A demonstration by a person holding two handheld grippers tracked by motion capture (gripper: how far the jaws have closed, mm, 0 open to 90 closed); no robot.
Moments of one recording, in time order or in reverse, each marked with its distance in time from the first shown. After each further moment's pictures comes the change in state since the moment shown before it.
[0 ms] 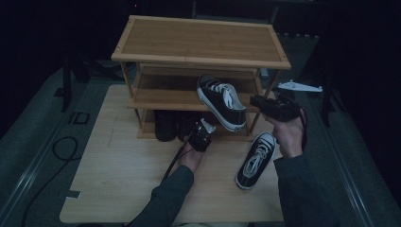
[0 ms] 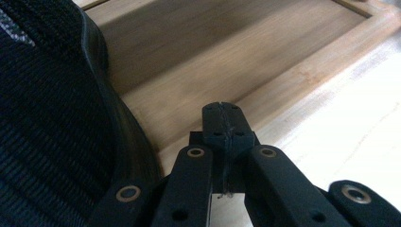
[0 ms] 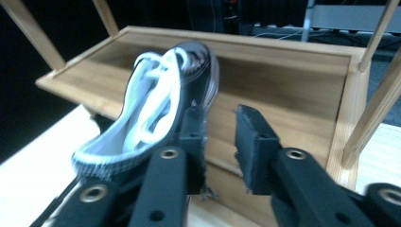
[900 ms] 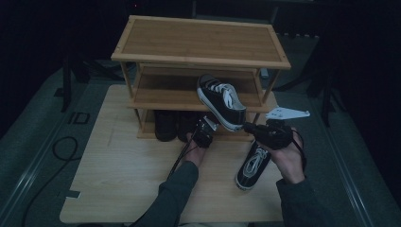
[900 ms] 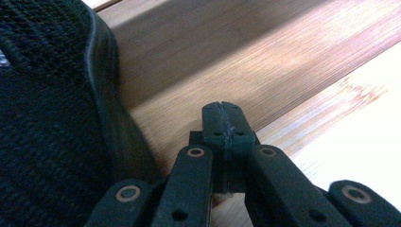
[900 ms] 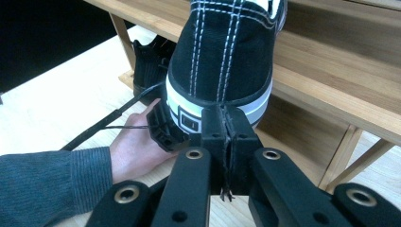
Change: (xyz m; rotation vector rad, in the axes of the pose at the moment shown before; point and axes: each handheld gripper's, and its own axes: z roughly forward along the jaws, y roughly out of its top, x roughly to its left) left arm -0.001 0.006 0.024 0.015 0.091 0.004; right arm 0.037 -0.049 -0.014 0.114 0.078 -0.183
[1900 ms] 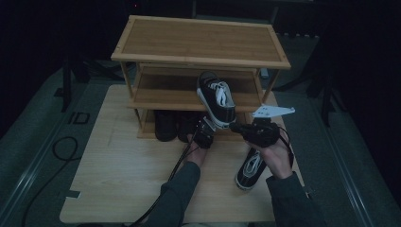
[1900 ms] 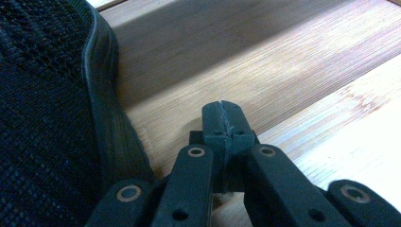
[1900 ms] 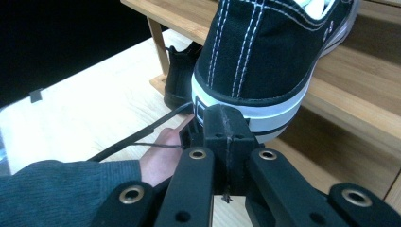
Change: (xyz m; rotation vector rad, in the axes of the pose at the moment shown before) left arm -0.004 -0.003 0.003 -0.023 0.019 -0.042; right arm 0.011 0.009 0.027 -0.012 0.129 -0.046
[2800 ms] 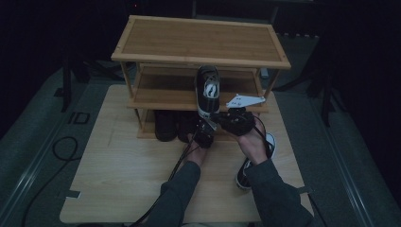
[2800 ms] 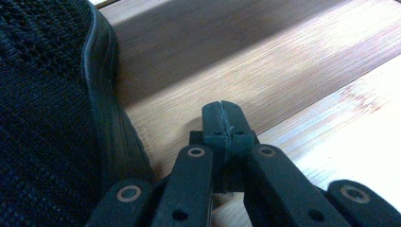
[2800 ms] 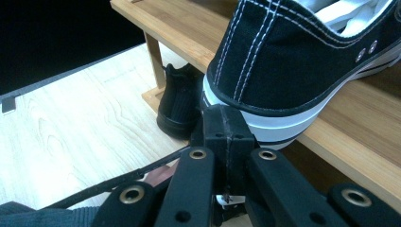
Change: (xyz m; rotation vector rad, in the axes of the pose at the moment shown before) left arm 0.002 0.003 0.000 0.028 -0.001 0.019; right arm 0.010 0.028 0.059 0.006 -0.018 -0.061
